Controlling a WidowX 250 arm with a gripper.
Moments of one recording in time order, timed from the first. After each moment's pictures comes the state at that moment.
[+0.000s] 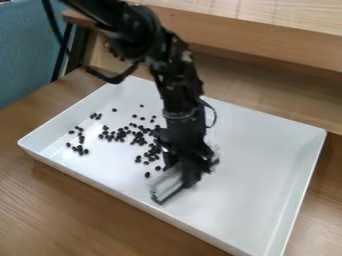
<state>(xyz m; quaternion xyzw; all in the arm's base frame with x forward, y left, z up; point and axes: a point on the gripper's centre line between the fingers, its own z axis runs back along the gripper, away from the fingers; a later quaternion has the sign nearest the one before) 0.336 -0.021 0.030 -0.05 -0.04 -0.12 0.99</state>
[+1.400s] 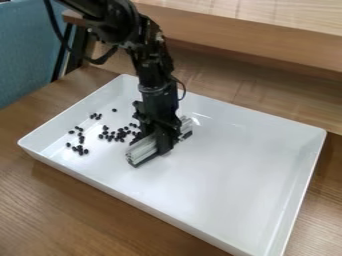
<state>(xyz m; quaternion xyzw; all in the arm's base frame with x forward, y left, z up) 0.374 0.063 0.030 -0.01 -0.06 -0.11 0.99</state>
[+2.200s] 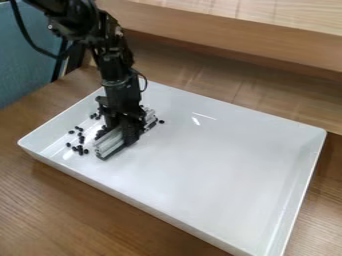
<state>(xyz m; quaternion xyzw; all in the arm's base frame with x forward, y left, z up) 0.360 0.119 0.030 0.00 -0.05 -0.04 1.00</state>
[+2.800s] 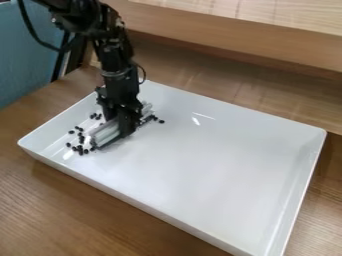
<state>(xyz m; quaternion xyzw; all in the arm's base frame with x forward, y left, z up) 0.374 0.131 0.038 0.01 -0.05 -0.06 1.00</state>
